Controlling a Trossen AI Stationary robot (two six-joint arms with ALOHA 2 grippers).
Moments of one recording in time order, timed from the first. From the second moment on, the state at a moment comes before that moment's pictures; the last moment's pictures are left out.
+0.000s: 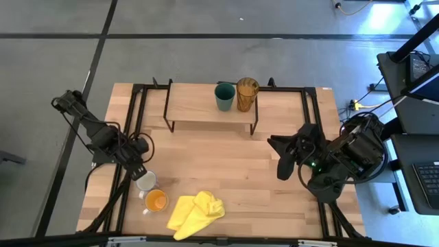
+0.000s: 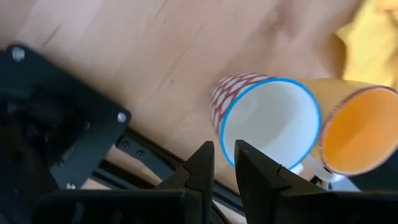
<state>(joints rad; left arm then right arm) -0.67 0.90 0.91 -1.35 0.01 -1.39 0.74 1.67 2.25 -1.57 1.10 1.38</state>
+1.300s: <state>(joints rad) -0.96 1.00 0.89 -1.31 -0.15 -2.07 0.74 1.69 2.25 -1.57 1.10 1.40</state>
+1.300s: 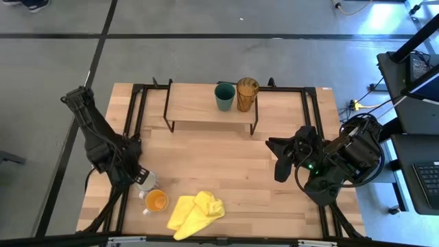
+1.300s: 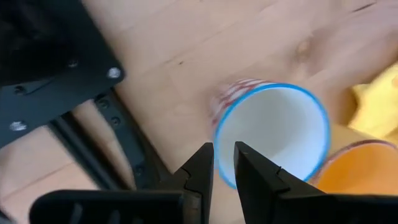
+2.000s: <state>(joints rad) -0.96 1.12 0.89 -1.31 -0.15 -2.02 0.74 1.69 2.25 -1.57 1.10 1.40</state>
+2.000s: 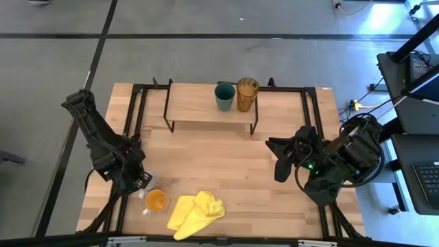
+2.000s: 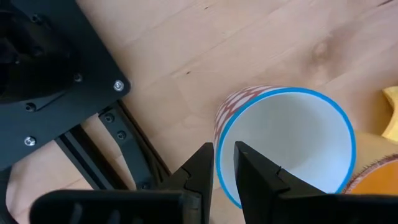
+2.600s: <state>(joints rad) -0.96 1.20 0.89 -1.30 -0.16 -1.98 0.74 1.69 2.25 -1.57 1.10 1.40</state>
